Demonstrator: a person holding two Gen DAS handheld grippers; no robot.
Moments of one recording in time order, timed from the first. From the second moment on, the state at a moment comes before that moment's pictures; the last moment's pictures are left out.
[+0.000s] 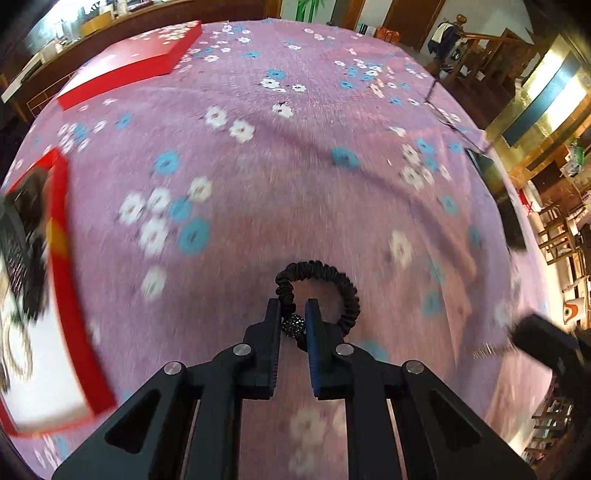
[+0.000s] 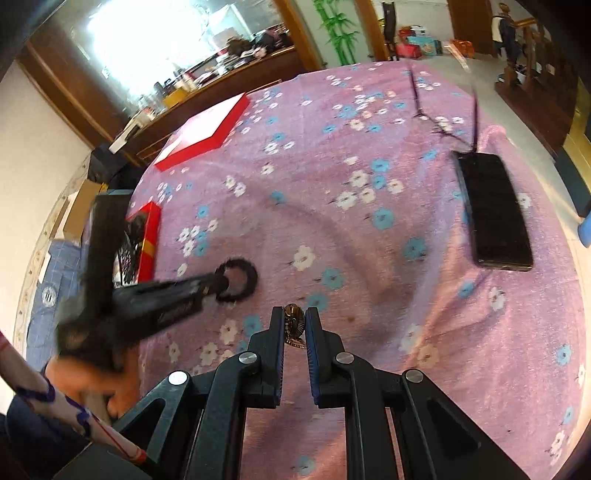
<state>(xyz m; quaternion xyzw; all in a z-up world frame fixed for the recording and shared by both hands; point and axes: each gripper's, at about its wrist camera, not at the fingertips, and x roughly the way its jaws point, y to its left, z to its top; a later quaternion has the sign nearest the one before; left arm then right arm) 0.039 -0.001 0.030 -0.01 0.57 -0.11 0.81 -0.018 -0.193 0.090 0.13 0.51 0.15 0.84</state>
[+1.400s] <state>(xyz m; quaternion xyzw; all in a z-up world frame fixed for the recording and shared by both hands) -0.058 0.231 0.100 -0.10 0.49 0.05 0.86 -0.005 0.057 0.117 0.02 0.49 0.33 0.80</state>
